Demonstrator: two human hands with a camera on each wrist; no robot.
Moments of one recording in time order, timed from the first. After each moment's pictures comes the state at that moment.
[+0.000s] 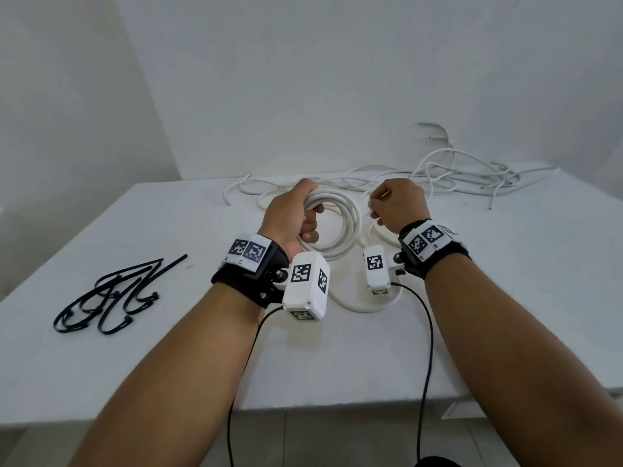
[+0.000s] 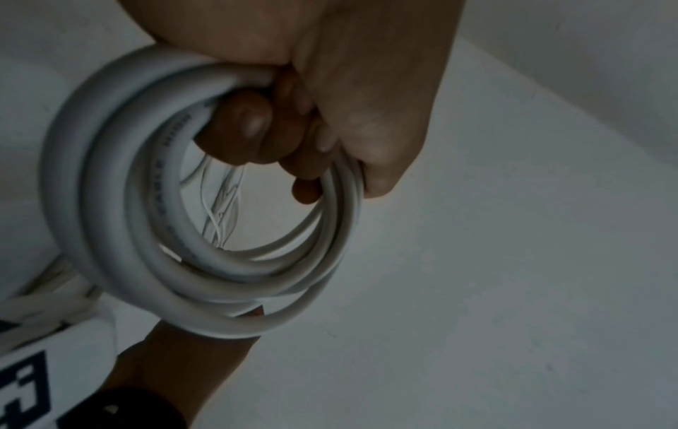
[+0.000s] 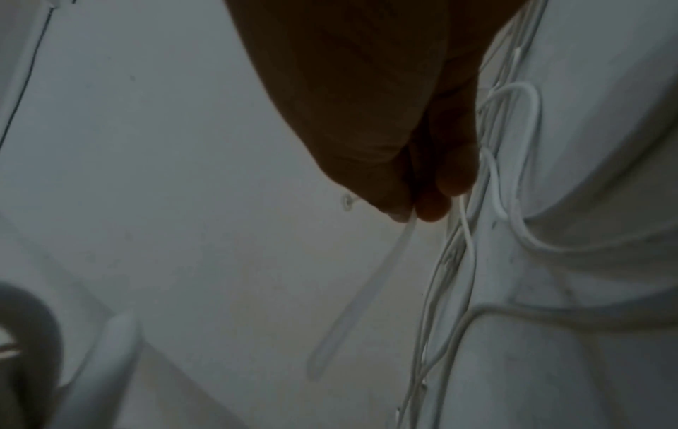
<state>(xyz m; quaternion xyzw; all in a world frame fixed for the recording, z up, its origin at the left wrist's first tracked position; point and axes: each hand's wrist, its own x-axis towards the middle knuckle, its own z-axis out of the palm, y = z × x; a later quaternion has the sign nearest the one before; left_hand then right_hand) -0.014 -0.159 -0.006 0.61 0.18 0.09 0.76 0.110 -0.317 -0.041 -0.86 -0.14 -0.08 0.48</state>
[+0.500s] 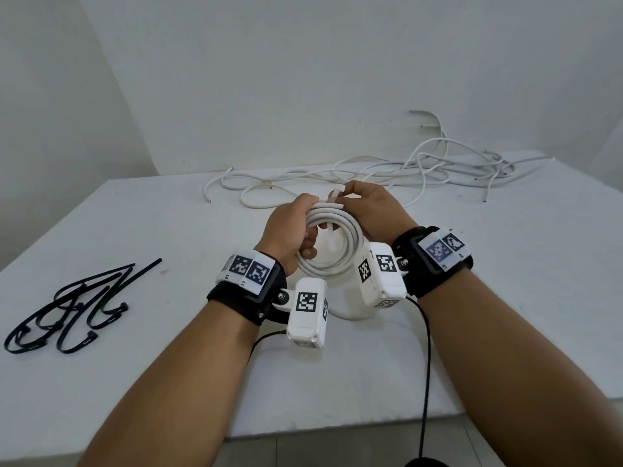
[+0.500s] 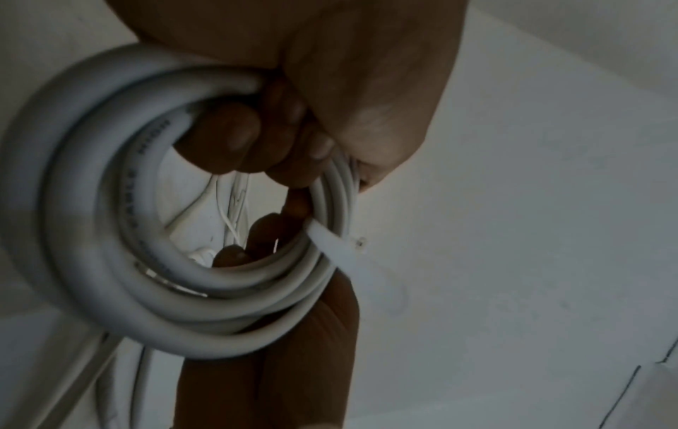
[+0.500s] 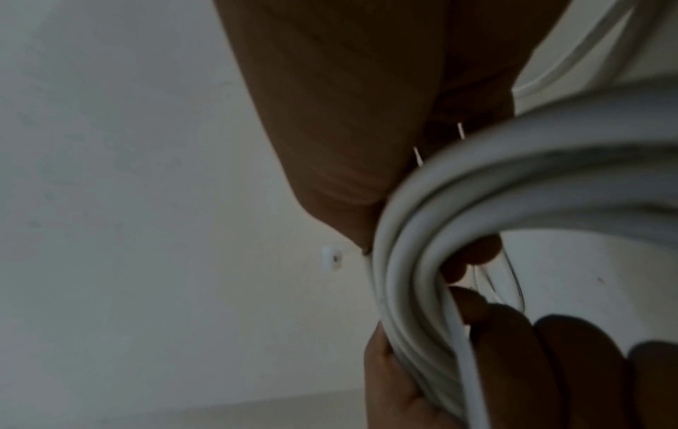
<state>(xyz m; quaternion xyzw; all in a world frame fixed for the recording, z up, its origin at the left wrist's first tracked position) 0.010 -0.178 -0.032 0.64 0.18 0.07 0.74 0.082 -0.309 -0.033 -0.68 -0.20 0.15 0.69</state>
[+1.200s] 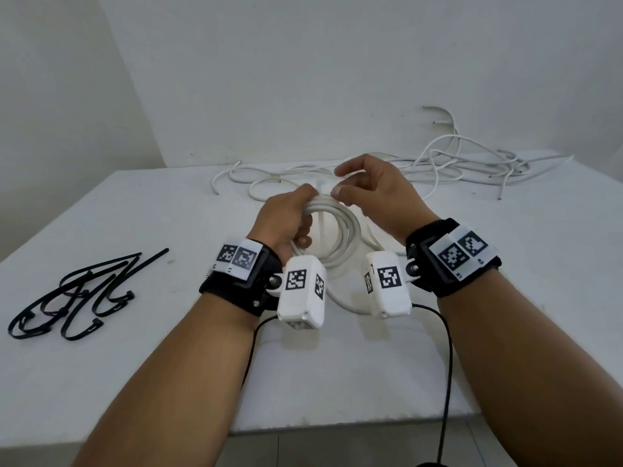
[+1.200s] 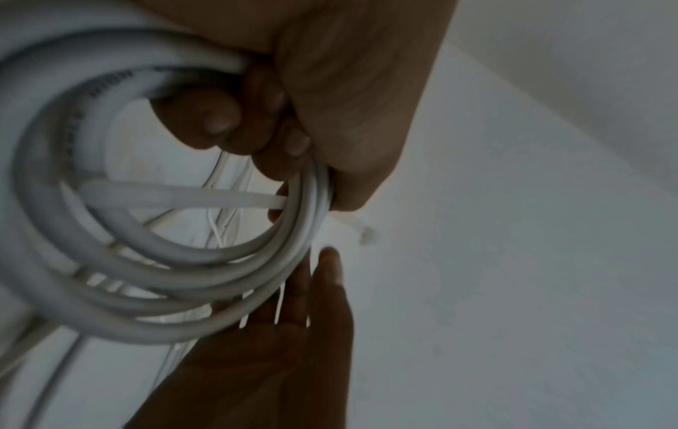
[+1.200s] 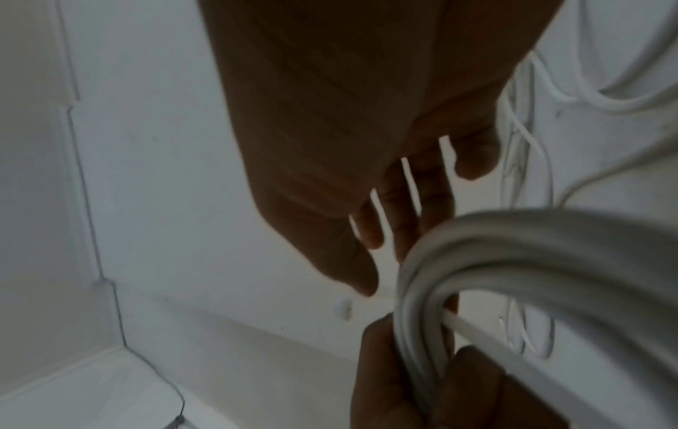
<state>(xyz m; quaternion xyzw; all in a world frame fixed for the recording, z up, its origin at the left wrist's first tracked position) 0.002 -0.159 -0.034 0.64 0.19 0.10 0.74 0.068 -0.308 -0.027 -0.76 -0.30 0.01 0.58</state>
